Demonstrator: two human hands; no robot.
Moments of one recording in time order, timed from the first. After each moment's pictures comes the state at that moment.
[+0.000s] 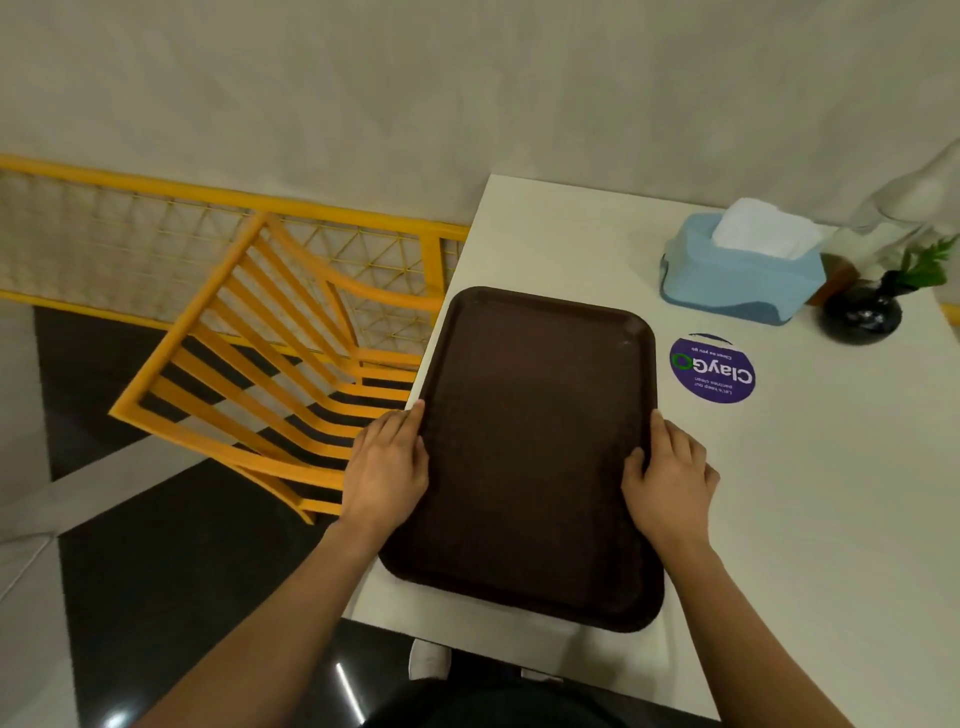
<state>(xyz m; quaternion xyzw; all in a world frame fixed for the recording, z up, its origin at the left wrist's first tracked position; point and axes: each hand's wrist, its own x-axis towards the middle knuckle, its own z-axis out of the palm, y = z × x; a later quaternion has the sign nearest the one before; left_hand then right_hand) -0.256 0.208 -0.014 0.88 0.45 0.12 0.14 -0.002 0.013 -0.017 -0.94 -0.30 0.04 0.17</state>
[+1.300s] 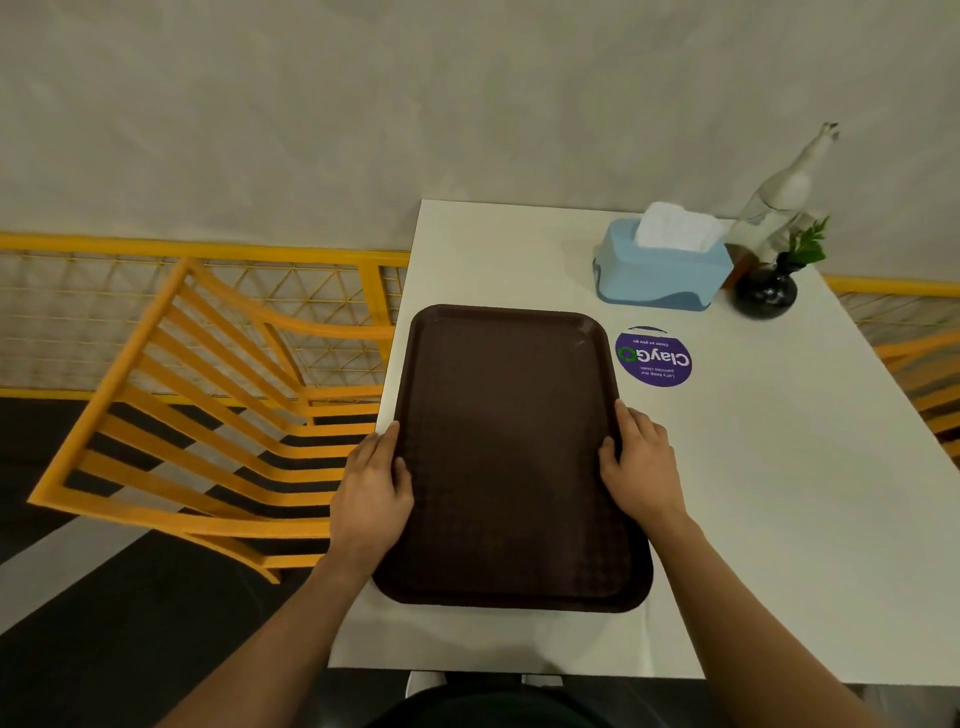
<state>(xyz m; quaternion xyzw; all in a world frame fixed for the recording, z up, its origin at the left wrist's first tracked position) -0.247 0.217 -0.022 0.85 0.44 0.15 0.26 0.006 0.011 -0.012 -0.93 -0.29 0.07 0.19</state>
